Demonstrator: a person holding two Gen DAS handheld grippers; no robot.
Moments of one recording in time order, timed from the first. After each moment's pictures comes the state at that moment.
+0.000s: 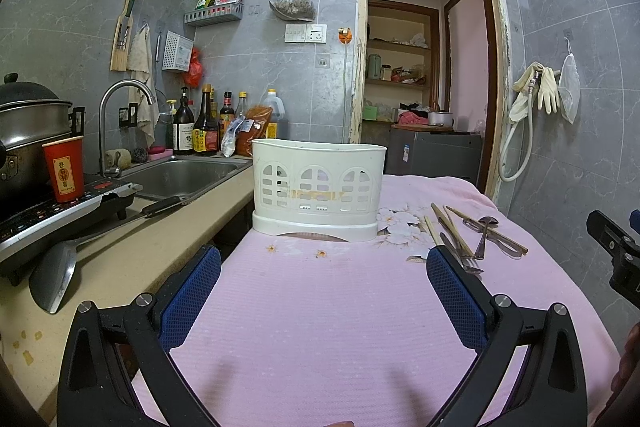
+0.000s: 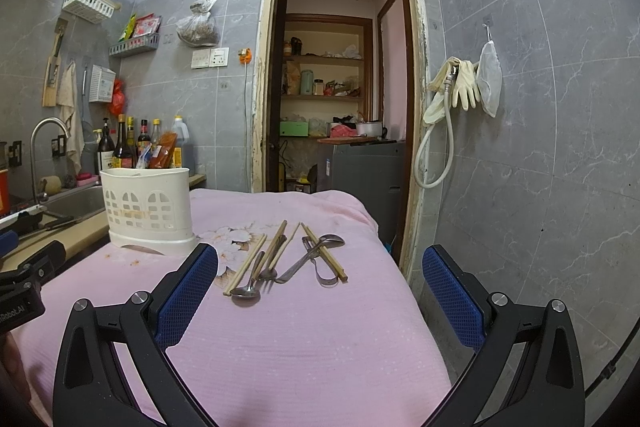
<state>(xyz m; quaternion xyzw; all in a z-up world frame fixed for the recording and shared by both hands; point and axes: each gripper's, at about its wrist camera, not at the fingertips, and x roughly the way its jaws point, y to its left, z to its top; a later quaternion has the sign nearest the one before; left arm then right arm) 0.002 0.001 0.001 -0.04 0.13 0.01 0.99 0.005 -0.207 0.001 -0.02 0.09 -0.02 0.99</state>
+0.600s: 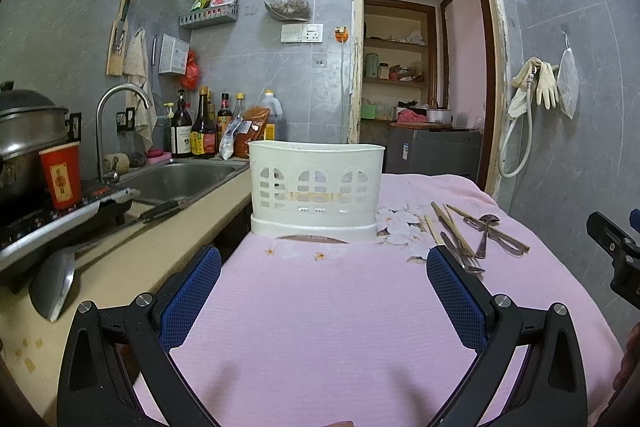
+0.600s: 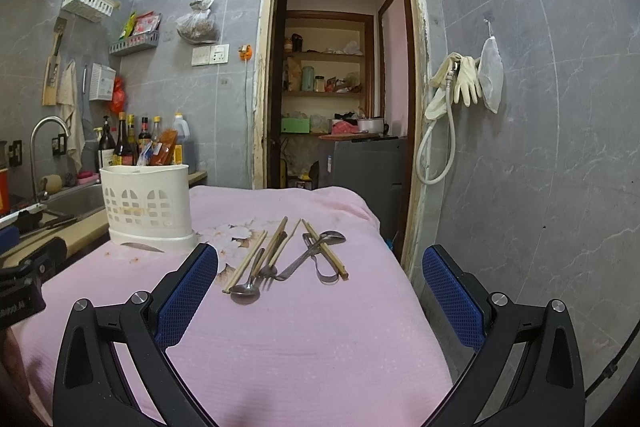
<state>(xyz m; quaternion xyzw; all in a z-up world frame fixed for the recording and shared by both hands) 0.009 -0.002 0.004 -0.02 0.13 0.01 0.99 0.008 -0.208 0.001 -0.02 0.10 -0.02 0.99</state>
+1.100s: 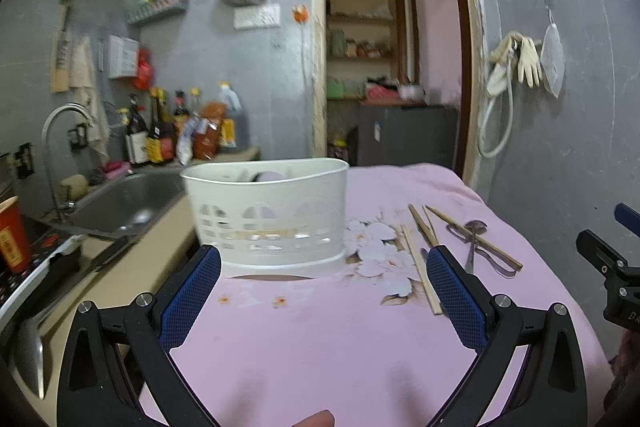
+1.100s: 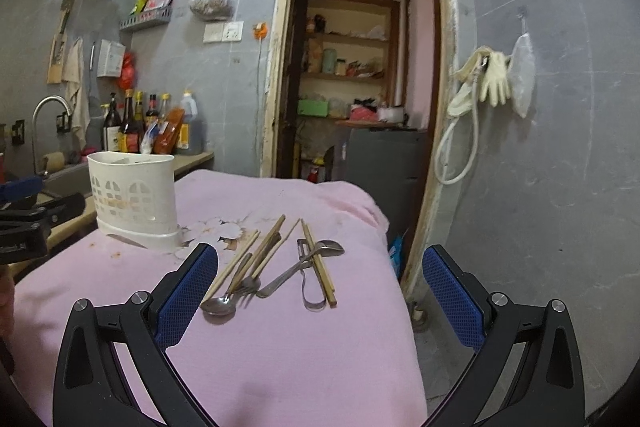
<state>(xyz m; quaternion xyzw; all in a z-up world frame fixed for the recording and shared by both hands) 0.091 -0.023 0.032 0.01 0.18 -0.06 0.98 0.071 -0.236 0.017 -0.05 0.14 0.02 0.99</state>
